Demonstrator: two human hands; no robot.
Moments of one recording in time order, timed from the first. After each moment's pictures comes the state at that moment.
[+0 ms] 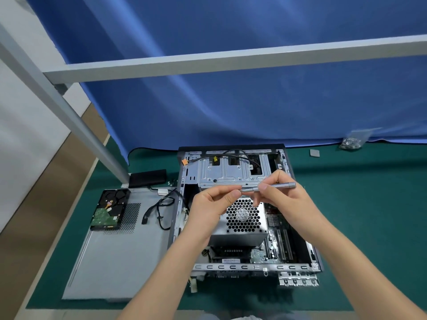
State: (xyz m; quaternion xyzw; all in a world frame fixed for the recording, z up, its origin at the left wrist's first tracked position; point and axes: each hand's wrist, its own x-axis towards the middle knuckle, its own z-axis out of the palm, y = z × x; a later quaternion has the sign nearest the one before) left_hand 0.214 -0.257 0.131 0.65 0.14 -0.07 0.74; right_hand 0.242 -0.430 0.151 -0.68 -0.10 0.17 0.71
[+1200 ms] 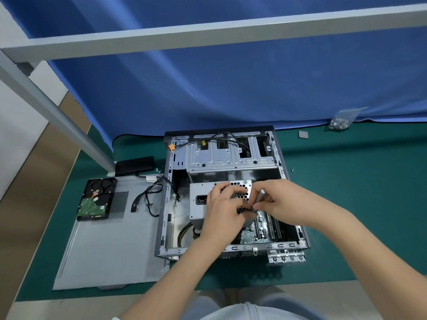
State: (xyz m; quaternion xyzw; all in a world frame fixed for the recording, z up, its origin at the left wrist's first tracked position) left_hand 0.204 -0.297 0.058 0.93 -0.05 0.02 0.36; right_hand 0.242 -0.451 0.151 -0.90 -0.20 0.28 0.25
